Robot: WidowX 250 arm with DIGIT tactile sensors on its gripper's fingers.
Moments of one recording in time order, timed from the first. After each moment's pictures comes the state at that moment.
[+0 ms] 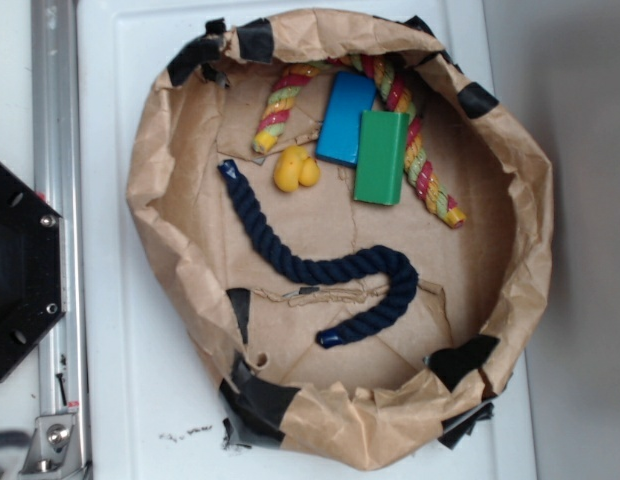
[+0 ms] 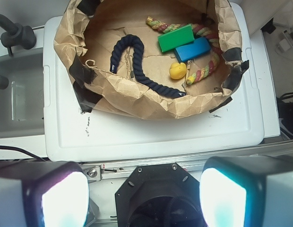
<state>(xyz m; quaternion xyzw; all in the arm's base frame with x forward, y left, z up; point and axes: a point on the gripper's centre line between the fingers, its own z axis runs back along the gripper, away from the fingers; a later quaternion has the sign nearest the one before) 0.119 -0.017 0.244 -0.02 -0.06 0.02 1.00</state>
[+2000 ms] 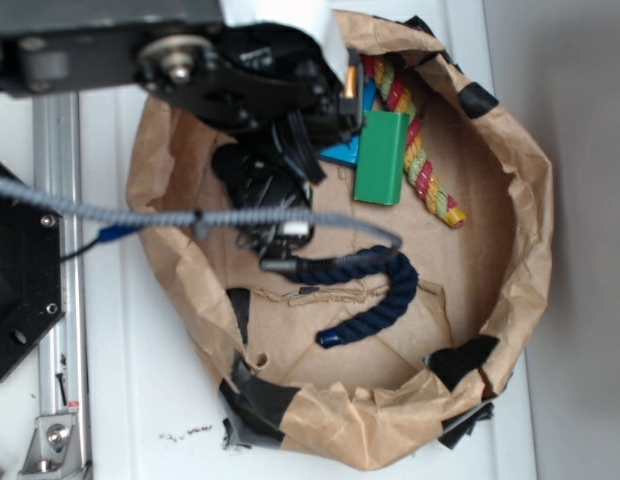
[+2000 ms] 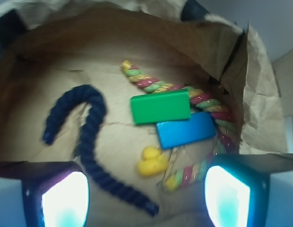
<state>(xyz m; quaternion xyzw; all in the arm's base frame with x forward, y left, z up) 0.246 0.053 0.123 0.03 -0.13 -0.03 0.99</state>
